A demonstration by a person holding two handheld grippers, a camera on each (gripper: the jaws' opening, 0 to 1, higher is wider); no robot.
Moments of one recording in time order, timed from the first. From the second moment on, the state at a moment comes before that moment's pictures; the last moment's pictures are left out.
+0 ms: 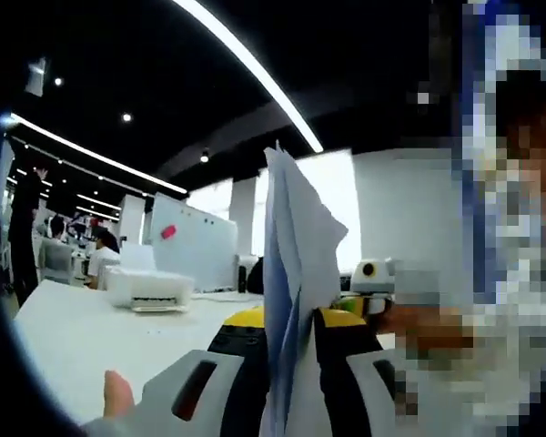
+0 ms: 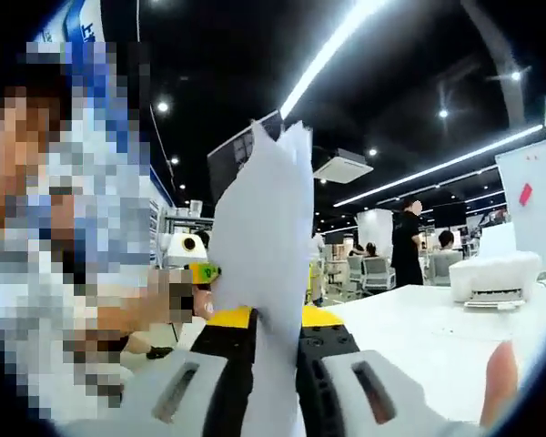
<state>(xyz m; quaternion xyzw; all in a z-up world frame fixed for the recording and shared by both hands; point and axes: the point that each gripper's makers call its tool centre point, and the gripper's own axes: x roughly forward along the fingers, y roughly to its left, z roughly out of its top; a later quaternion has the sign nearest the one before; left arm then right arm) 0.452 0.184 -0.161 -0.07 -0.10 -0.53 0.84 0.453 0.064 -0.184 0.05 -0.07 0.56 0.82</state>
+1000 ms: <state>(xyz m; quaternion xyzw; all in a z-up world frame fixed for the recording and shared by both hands) 0.417 0.177 -0.164 -0.07 -0.11 -0.63 0.77 0.416 0.081 -0.191 0.05 -0.07 0.69 0.72</state>
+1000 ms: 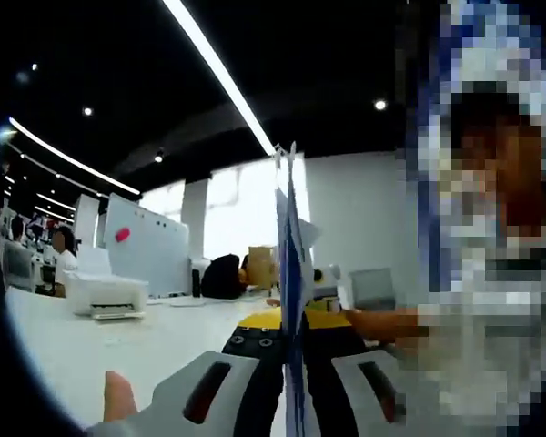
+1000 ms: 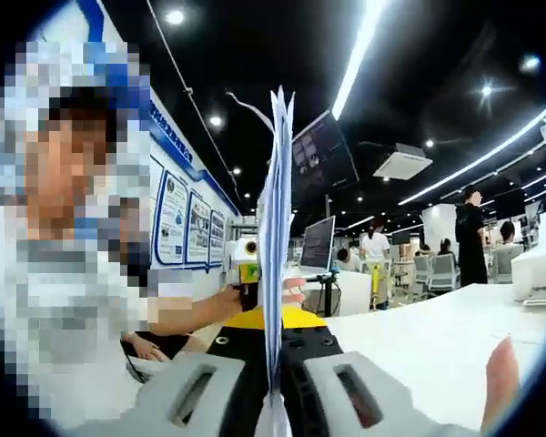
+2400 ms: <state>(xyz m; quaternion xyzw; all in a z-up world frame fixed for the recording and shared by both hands) 0.405 0.164 -0.175 -0.11 -0.12 -0.67 0.73 0.414 0.069 -0.203 0.09 -0.04 0.69 0.71</state>
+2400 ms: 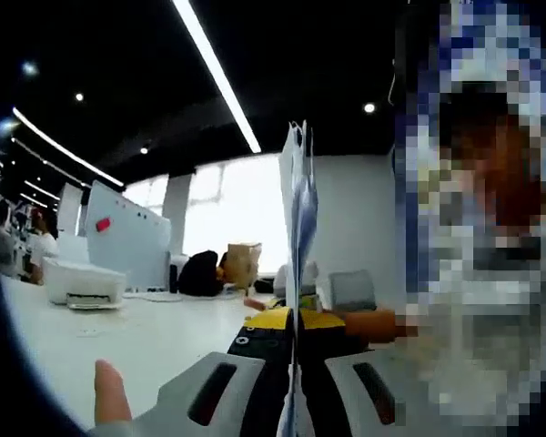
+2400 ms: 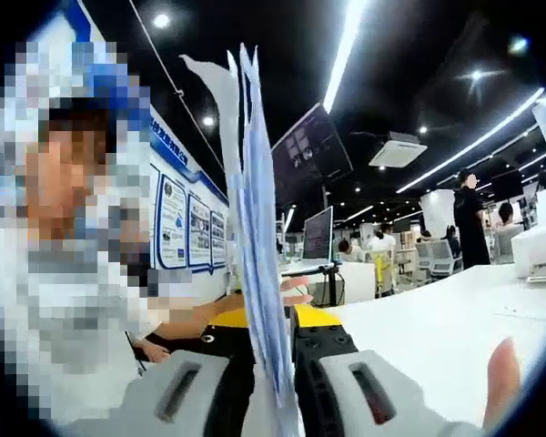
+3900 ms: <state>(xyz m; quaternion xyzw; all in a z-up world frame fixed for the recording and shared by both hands) 0.419 0.205 -0.107 -0.16 -0.19 -0.61 0.75 0.428 0.054 -0.206 0.11 -0.07 0.63 0.76</state>
